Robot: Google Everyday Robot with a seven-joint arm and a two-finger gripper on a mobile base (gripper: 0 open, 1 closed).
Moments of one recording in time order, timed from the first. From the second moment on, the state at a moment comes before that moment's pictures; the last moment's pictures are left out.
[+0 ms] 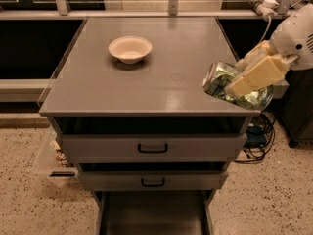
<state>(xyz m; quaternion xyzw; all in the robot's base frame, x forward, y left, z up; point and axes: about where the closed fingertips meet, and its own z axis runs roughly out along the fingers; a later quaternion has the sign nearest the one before) 0.463 -0.170 0.974 -0.52 0.78 0.24 0.26</state>
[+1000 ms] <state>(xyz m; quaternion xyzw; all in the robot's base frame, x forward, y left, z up) 0.425 -0.164 0.819 -0.40 0.80 0.32 0.30</state>
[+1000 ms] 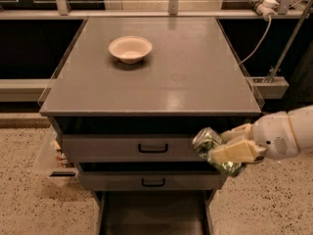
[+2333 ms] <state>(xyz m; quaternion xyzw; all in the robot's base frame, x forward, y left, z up) 0.411 -0.175 0.638 -0.26 0.83 0.40 0.27</state>
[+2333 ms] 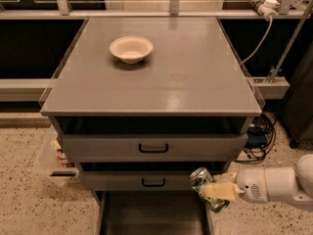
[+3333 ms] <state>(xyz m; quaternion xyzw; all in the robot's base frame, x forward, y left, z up) 0.419 -0.166 0.539 -0.20 0.84 0.43 0.27</state>
